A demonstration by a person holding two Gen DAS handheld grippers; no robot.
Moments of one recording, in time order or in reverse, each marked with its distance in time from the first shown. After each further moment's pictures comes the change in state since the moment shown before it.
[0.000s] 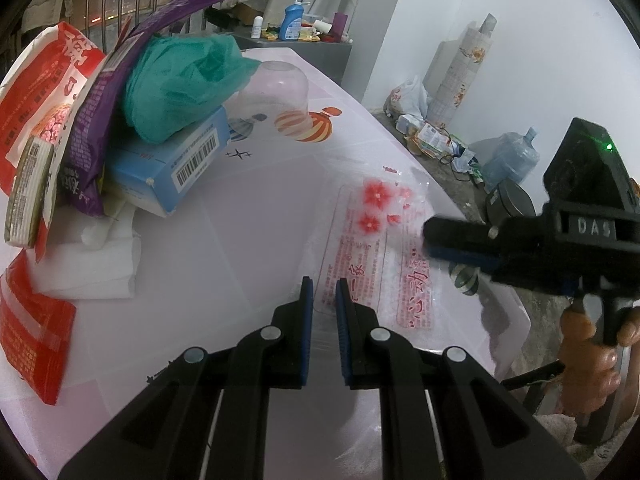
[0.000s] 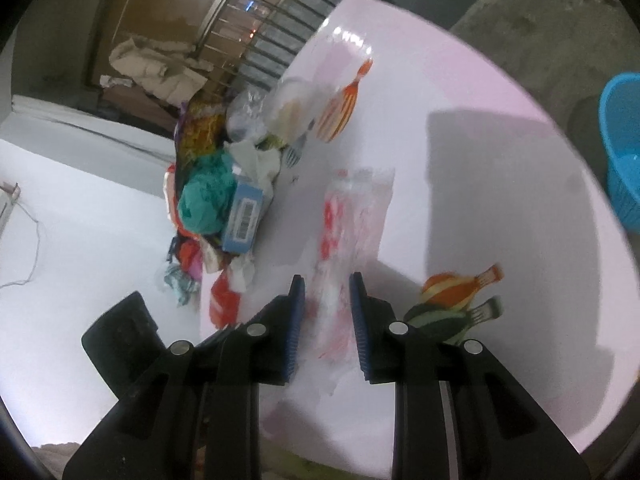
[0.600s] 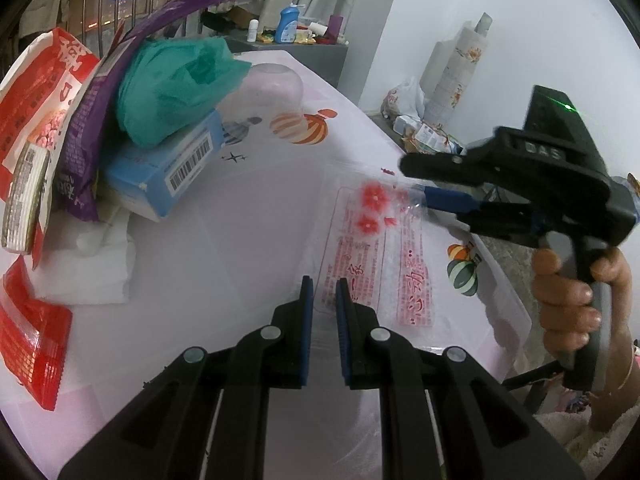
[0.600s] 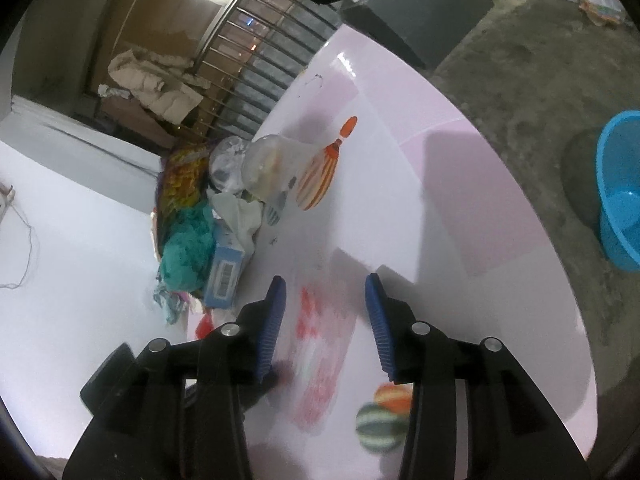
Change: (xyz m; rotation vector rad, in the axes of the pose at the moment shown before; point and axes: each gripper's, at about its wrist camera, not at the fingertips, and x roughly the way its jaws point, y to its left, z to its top) left arm 0.006 -0.005 -0.001 0.021 -0.012 0.001; right arm 0.020 -0.012 0.042 -0.042 -0.044 -0.007
